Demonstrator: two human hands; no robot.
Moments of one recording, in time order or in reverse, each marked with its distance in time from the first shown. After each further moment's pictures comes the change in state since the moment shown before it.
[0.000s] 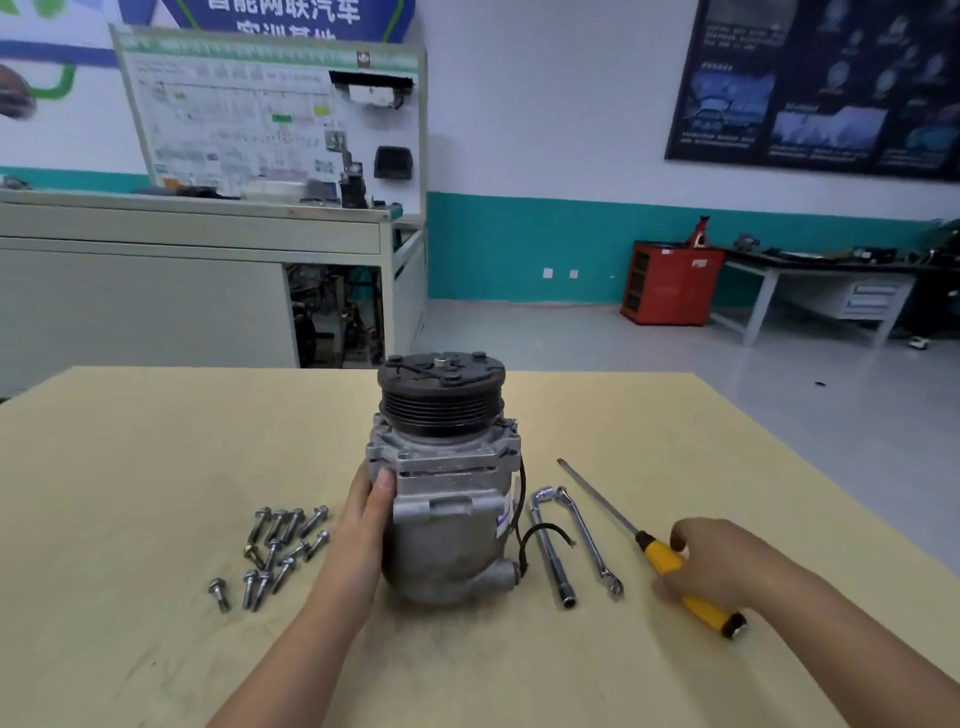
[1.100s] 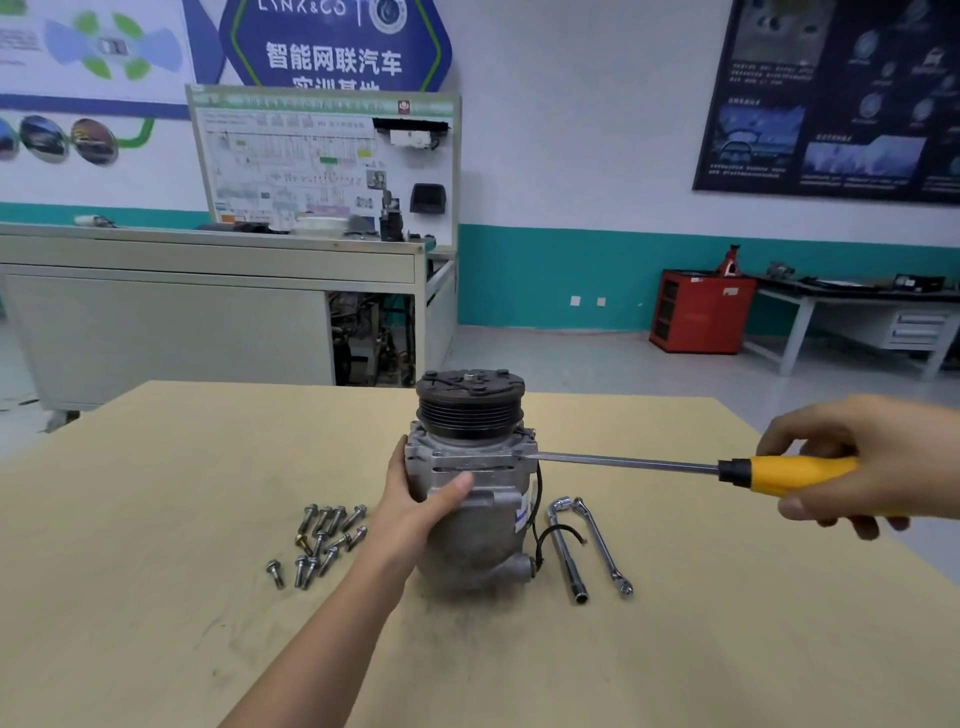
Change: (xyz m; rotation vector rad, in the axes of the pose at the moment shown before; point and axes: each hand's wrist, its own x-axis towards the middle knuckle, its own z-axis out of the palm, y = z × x) left_hand -0.022 0.039 0.012 0.141 -0.015 -0.002; right_hand -0.095 0.052 -0.127 0.272 0.117 -0.433
